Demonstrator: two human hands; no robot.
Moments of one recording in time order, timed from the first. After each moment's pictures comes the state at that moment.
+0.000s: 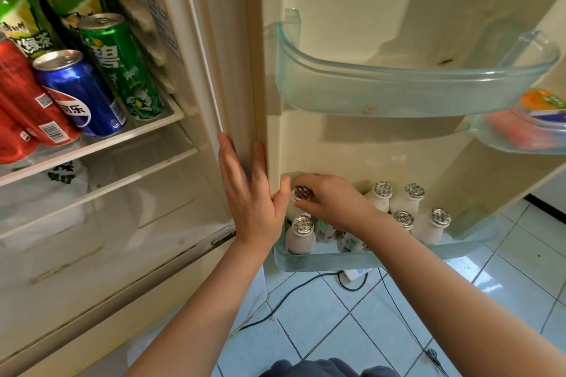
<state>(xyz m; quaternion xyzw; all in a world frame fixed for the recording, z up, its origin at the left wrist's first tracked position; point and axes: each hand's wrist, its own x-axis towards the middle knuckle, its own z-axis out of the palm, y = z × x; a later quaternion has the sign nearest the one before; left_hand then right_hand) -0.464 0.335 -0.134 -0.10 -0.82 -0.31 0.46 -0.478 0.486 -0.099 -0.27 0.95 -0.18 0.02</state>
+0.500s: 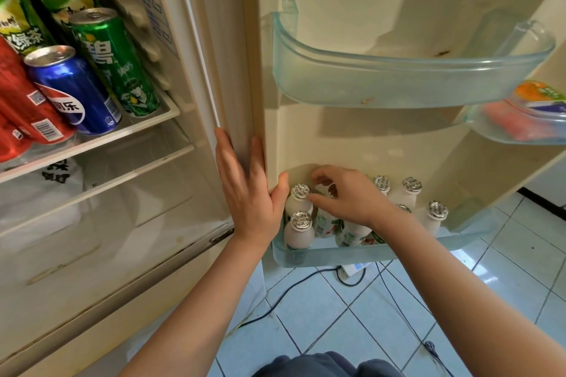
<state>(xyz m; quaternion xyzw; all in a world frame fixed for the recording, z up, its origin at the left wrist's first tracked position) -0.464 0.335 -0.133 -0.11 -0.82 -0.32 0.46 -0.472 0.513 -0.100 -0.19 0.95 -0.26 0.01</state>
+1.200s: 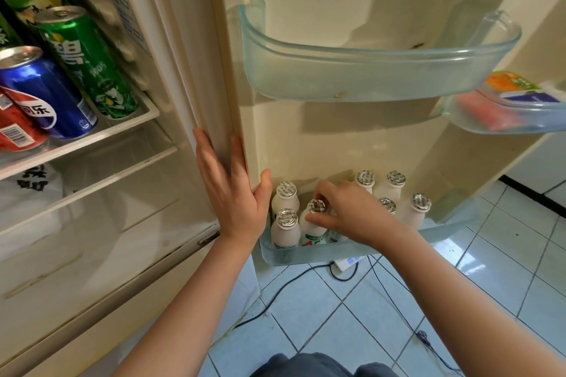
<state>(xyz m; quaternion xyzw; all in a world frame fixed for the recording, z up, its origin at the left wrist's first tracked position) -0.466 0.335 -0.137 -0.11 -0.81 -0.33 0.47 -0.442 0.530 -0.106 -0.19 0.97 -0.13 0.03</state>
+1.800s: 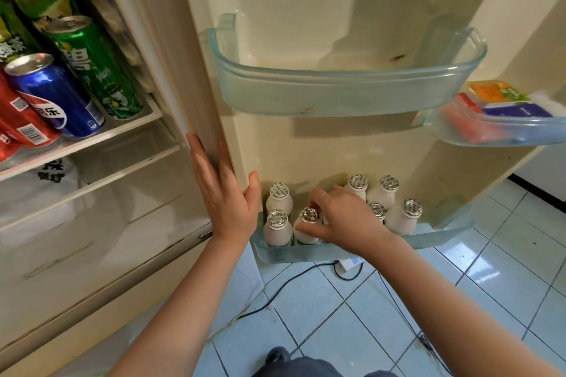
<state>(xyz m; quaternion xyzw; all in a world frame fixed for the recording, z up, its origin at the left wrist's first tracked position) -0.458 0.341 -0.131 -0.09 -0.83 -0.32 0.46 -0.436 0.538 -0.105 -0.22 0.97 -0.13 0.01</state>
